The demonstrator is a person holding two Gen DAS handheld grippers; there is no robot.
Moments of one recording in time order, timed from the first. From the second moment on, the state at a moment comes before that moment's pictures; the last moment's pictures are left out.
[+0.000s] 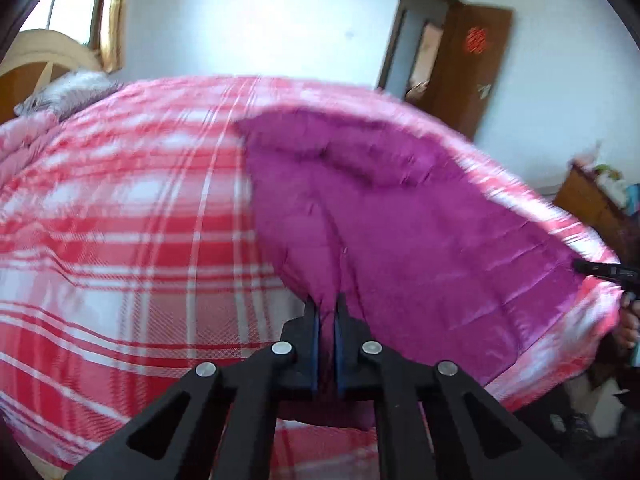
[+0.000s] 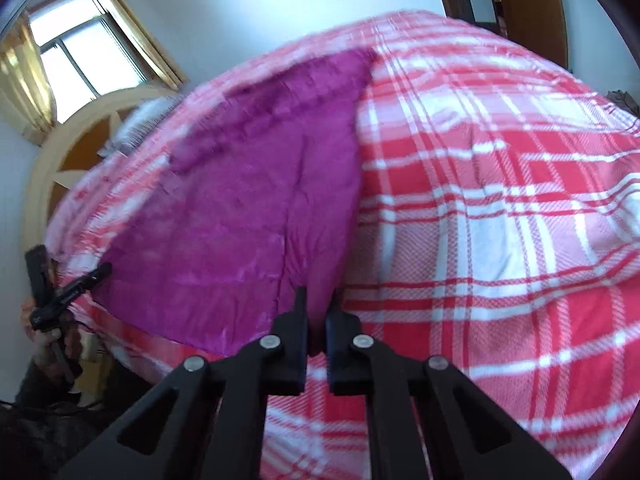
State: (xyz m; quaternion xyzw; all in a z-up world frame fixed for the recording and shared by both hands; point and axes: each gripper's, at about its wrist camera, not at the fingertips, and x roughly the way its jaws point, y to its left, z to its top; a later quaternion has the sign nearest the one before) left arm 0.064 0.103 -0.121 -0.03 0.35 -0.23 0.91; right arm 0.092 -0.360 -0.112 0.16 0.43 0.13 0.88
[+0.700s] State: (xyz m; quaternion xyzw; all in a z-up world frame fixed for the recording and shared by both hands) left arm 0.156 0.112 -0.041 -0.12 0.30 -0.28 0.91; right arm 0.094 -0.373 0.040 0.21 0.25 0.15 0.94
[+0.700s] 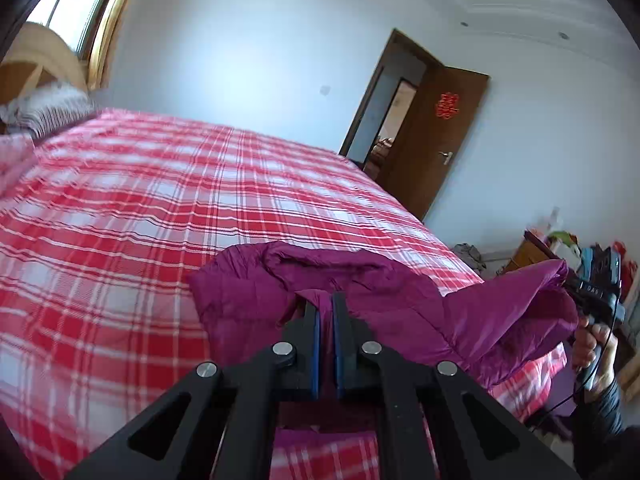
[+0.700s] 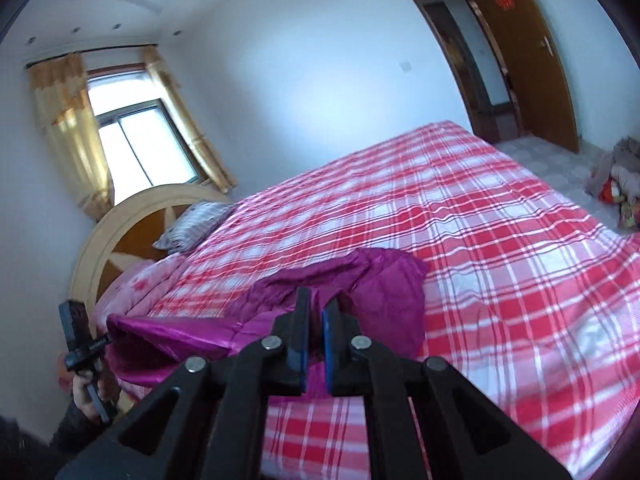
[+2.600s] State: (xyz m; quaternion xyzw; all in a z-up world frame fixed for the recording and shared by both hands) left arm 0.330 -0.056 -0.151 0.06 0.39 -0.07 0.92; right arm 0.369 -0.260 -0.113 0.05 0.41 0.04 0.91
